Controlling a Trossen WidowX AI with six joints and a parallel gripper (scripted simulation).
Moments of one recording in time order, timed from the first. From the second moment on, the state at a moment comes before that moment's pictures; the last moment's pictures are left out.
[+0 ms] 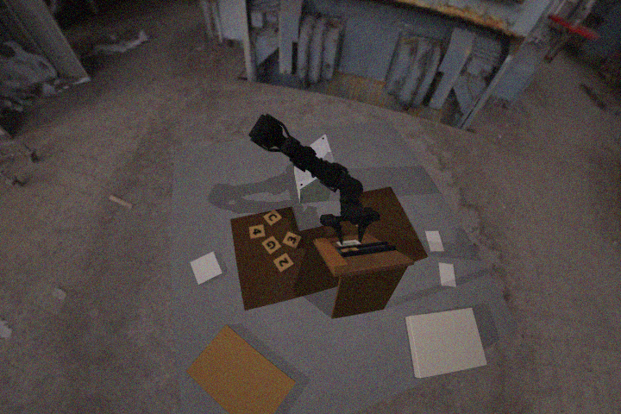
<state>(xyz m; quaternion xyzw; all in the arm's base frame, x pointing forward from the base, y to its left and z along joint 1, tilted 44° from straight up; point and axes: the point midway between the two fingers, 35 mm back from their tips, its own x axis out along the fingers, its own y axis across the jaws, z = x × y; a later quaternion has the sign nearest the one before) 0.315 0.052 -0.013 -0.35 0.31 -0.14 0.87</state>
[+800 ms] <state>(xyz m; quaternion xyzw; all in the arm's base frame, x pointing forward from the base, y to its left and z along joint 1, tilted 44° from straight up) 0.306 0.056 -0.012 -0.35 0.31 -0.14 0.87</state>
